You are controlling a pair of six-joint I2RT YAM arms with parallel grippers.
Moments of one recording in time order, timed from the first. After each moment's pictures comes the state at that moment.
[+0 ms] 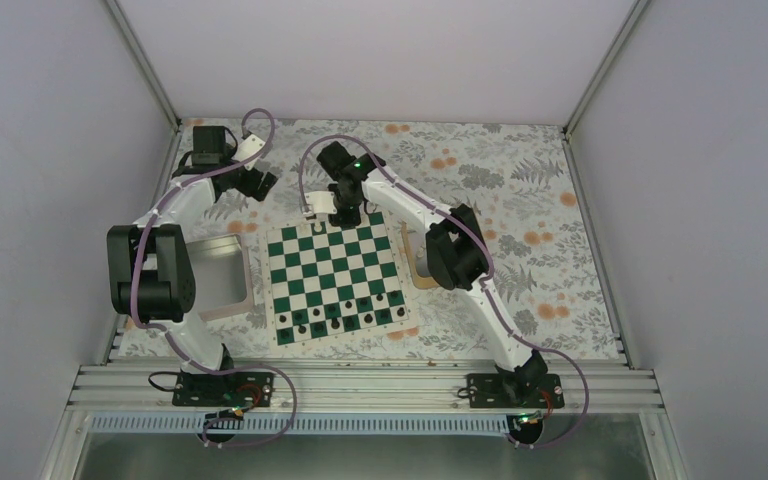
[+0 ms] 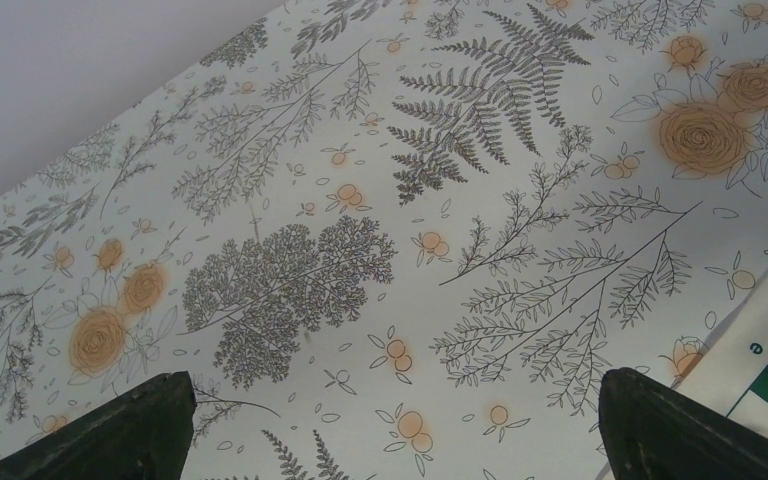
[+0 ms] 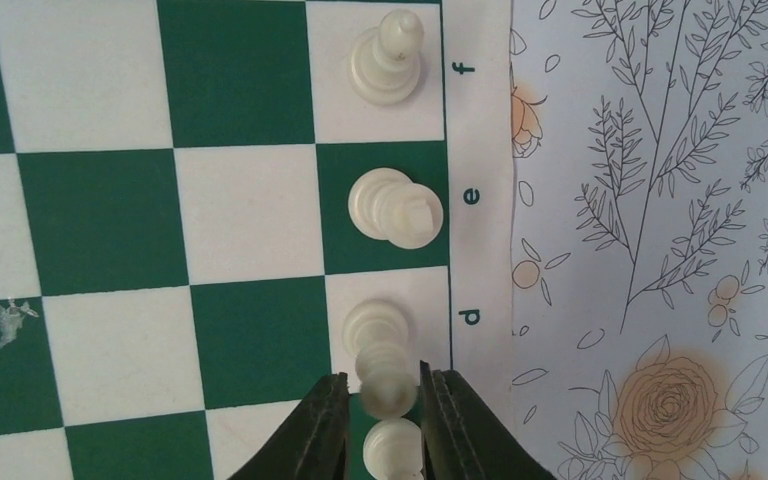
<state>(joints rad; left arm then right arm) 0.04 1.72 1.24 -0.30 0.30 0.55 0.75 2.49 2.29 -1.02 -0.16 -1.00</state>
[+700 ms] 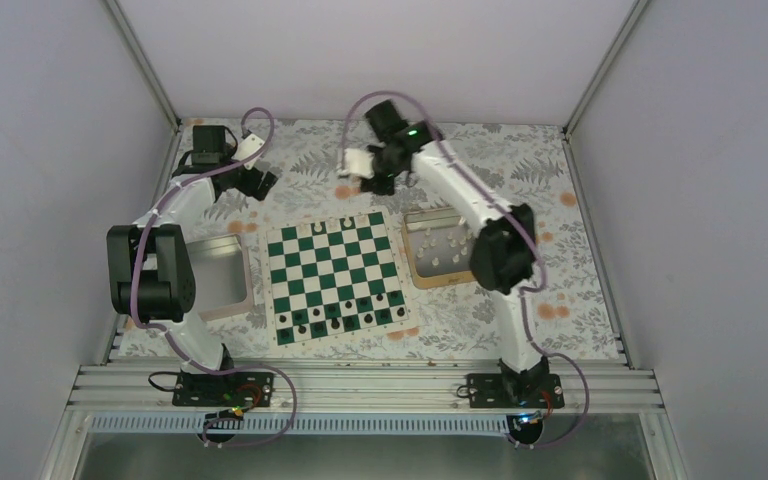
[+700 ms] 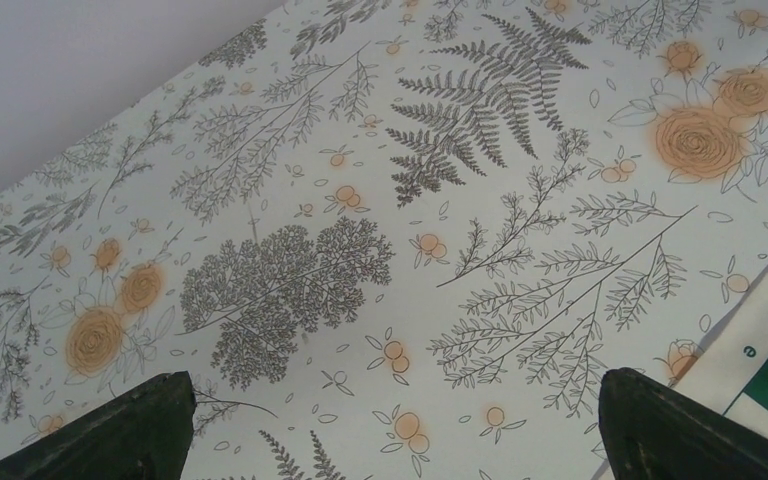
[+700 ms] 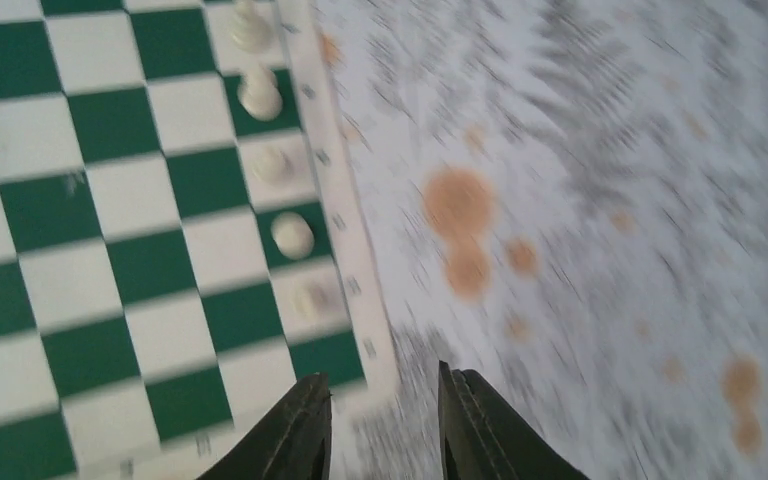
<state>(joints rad) 0.04 1.72 1.24 -0.30 0.30 0.54 0.63 2.24 2.18 -1.03 -0.22 -0.97</state>
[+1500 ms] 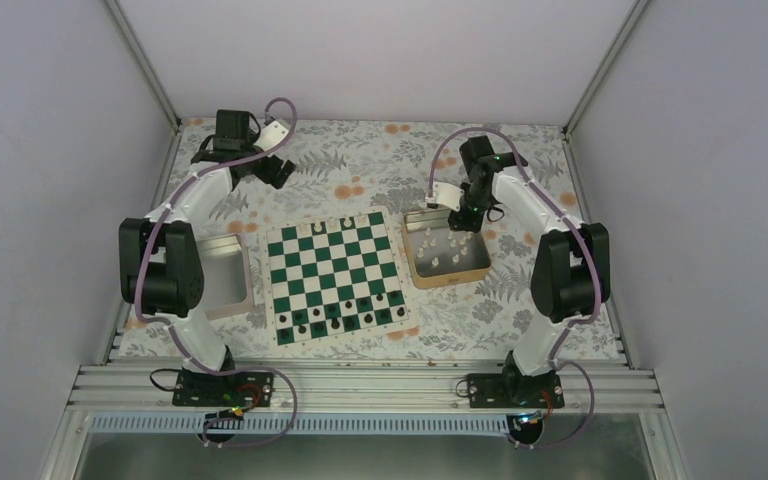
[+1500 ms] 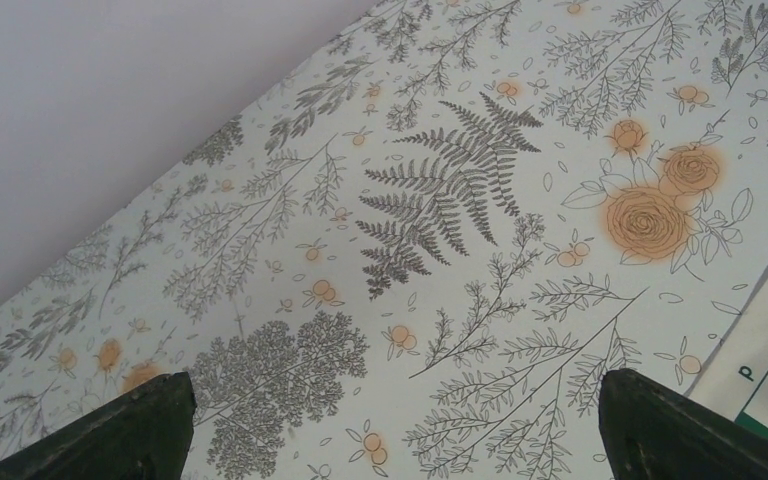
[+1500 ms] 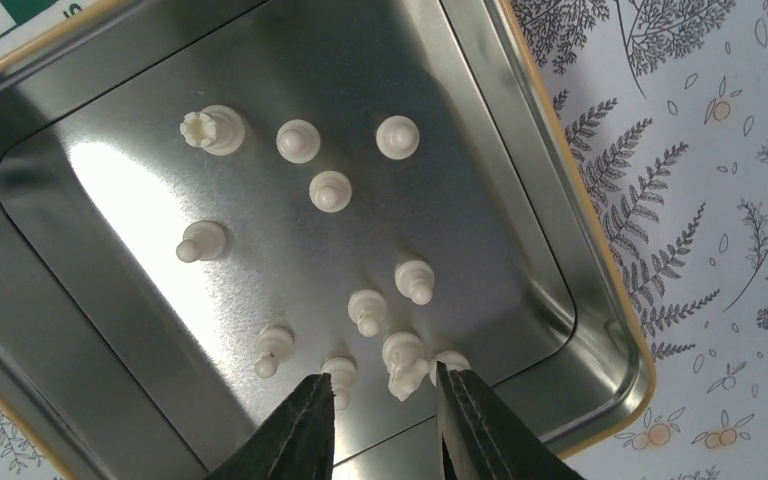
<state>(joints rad) -0.07 1.76 1.38 -0.35 0.24 0.53 0.25 1.79 1.44 -1.02 -0.14 -1.01</state>
